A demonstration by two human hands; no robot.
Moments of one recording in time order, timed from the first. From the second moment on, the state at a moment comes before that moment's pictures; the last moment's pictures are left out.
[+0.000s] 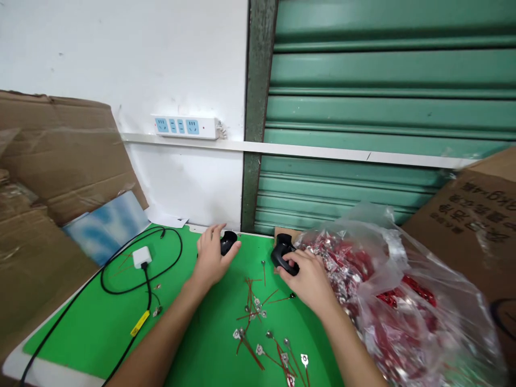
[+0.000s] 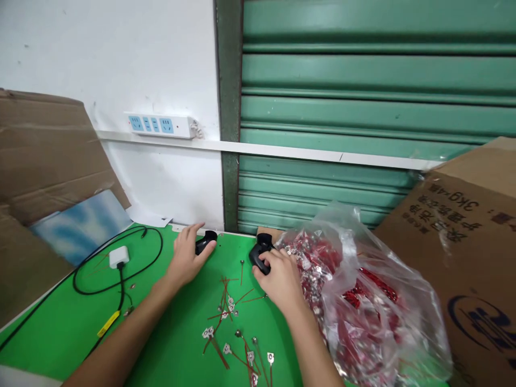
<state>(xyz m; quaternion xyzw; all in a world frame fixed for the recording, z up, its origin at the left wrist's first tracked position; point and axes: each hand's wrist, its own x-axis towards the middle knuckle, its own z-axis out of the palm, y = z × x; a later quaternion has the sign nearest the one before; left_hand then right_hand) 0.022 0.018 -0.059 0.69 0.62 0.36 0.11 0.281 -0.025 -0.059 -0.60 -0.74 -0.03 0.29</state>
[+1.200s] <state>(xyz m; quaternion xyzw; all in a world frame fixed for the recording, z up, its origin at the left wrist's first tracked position) 0.044 0.010 -0.052 0.31 0.39 0.35 0.80 0.227 -0.057 -0.044 -0.40 -0.77 0.00 0.50</state>
